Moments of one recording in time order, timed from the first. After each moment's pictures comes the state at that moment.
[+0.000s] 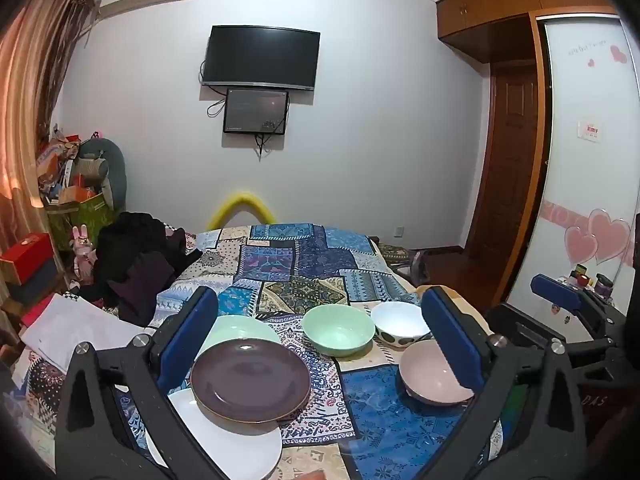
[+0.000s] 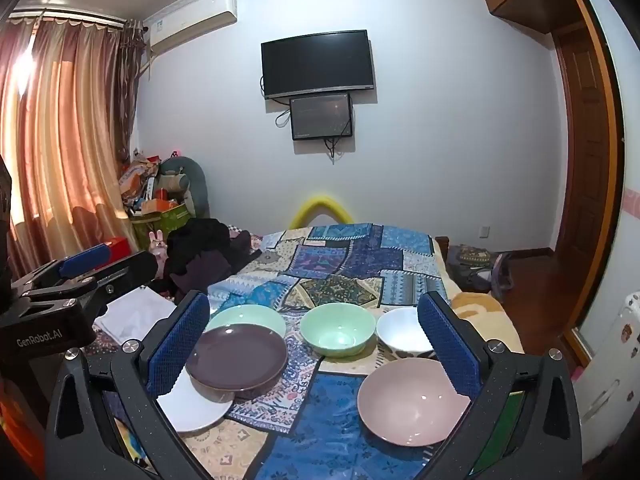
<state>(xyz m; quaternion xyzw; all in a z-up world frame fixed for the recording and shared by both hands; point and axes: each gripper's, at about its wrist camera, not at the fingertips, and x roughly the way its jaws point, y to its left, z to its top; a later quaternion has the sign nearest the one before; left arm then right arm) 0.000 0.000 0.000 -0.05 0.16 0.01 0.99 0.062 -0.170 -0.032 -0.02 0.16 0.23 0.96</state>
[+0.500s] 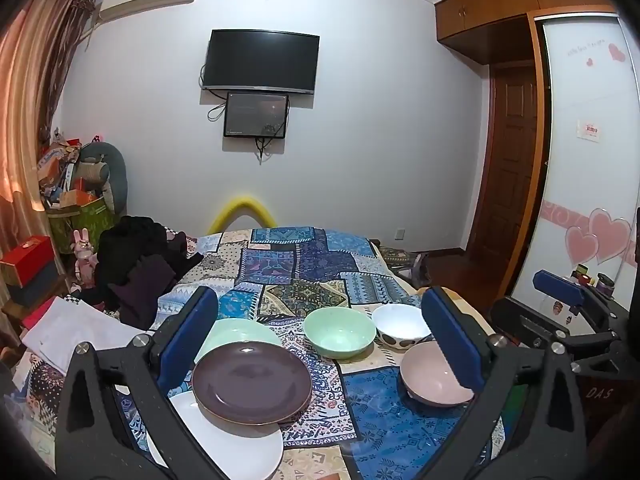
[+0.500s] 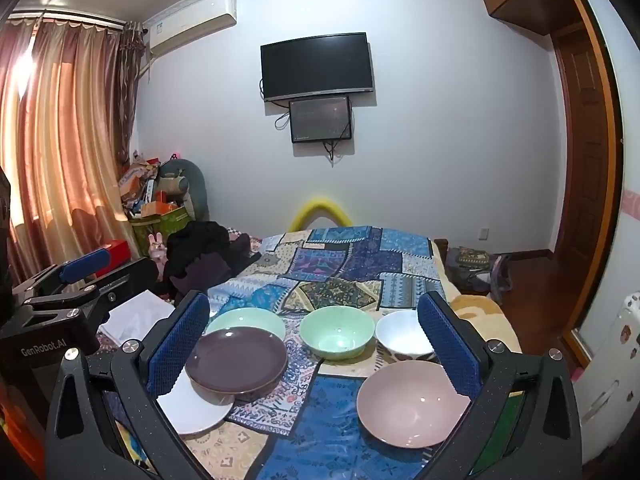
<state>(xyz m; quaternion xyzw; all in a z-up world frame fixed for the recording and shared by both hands) -0.001 -0.002 0.005 -0.05 0.15 0.01 0.99 0.062 -0.169 -0.031 -0.01 0.16 0.23 0.96</state>
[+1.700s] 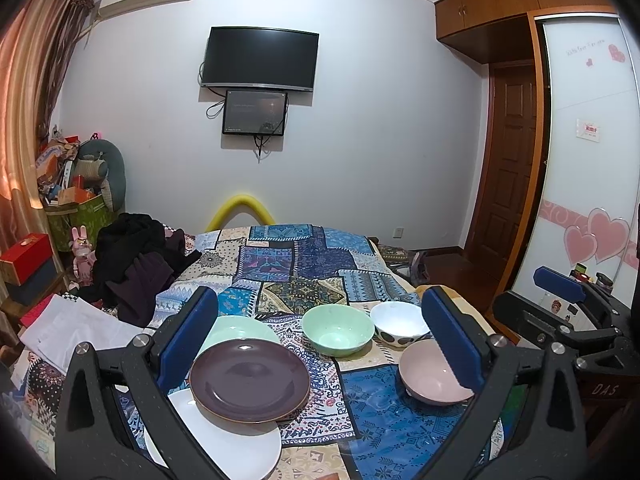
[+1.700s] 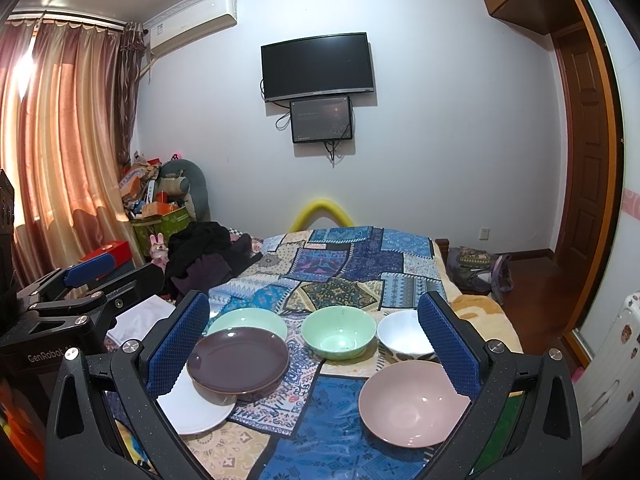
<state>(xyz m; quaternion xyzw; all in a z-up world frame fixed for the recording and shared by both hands) -0.001 0.001 0.000 -0.05 0.16 0.01 0.99 0.062 -0.172 -0.026 -0.01 0.16 0.23 0.96</state>
